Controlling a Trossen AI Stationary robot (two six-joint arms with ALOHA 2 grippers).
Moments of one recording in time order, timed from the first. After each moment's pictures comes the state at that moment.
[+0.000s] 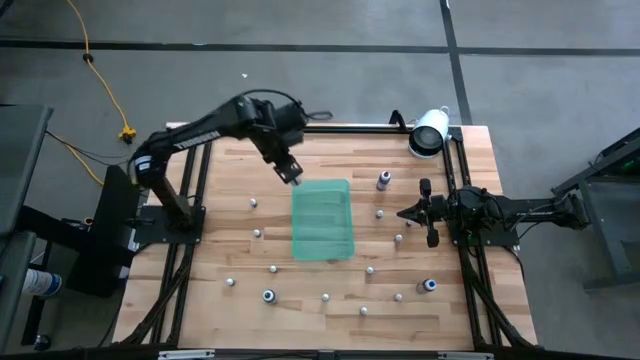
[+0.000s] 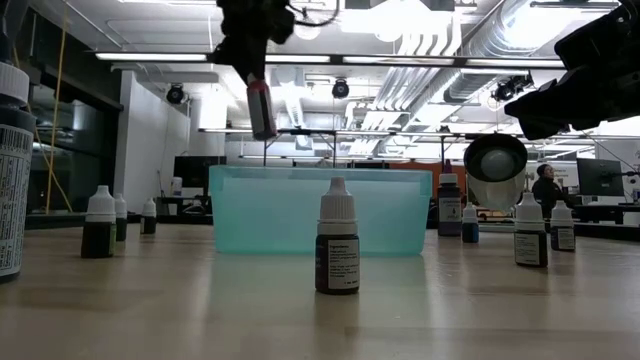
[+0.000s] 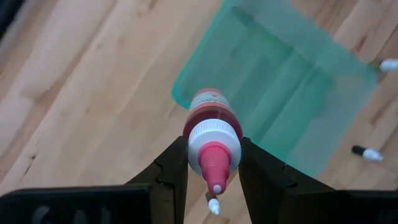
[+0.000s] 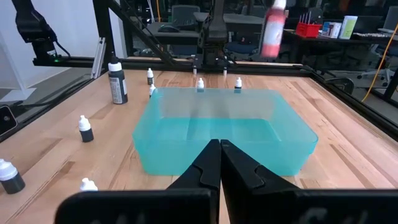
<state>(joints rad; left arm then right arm) 0.32 1.71 1.84 -1.41 0.08 -0.28 -0.02 0.16 0.01 0.04 -0.06 -0.03</state>
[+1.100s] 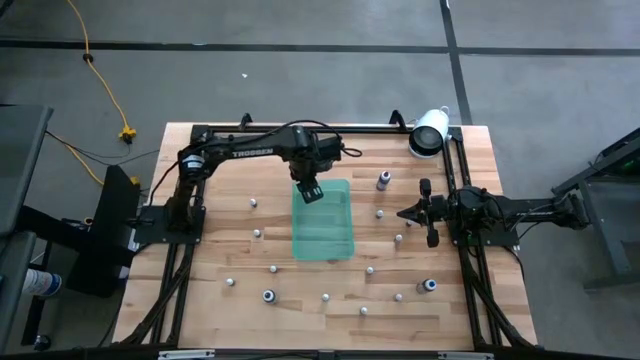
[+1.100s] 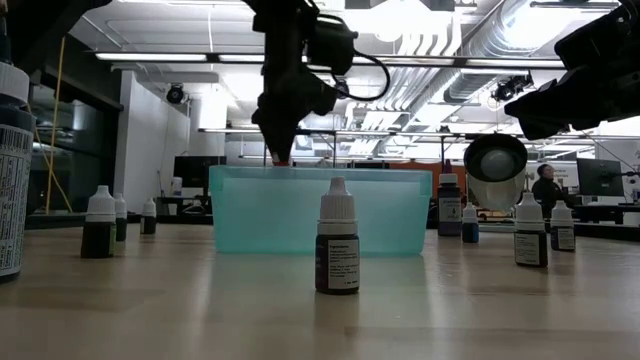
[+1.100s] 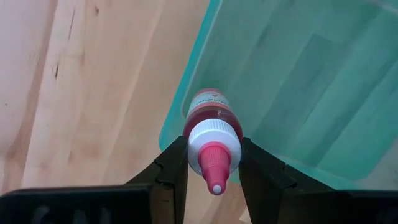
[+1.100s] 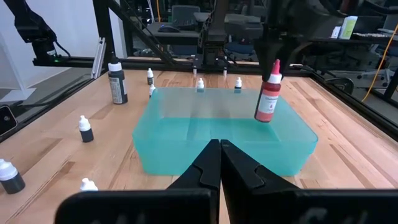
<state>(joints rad) 0.28 2.02 1.83 -1.29 -0.01 -0.14 -0.02 0.16 0.01 0.04 -0.06 -0.03</state>
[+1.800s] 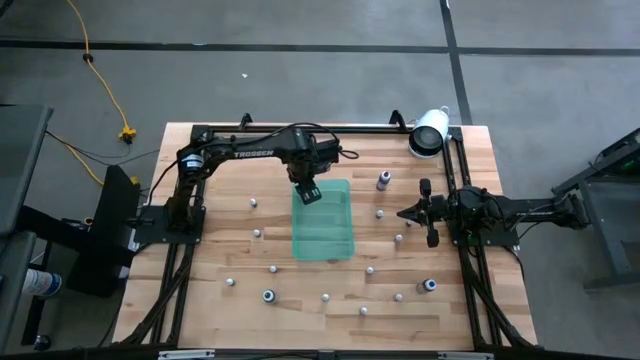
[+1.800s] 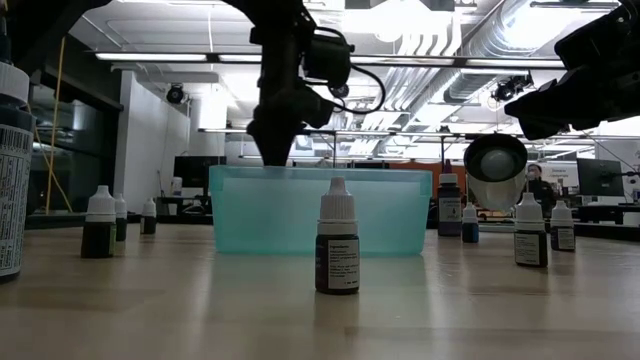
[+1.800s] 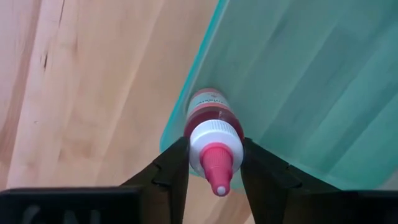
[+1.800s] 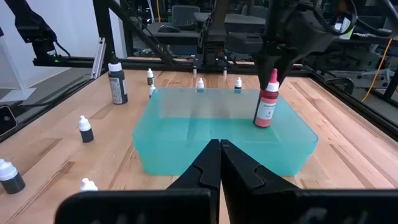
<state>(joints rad) 0.28 2.01 1.75 -1.23 -0.01 -0.16 -0.02 0.16 0.01 0.04 -0.06 -0.03</state>
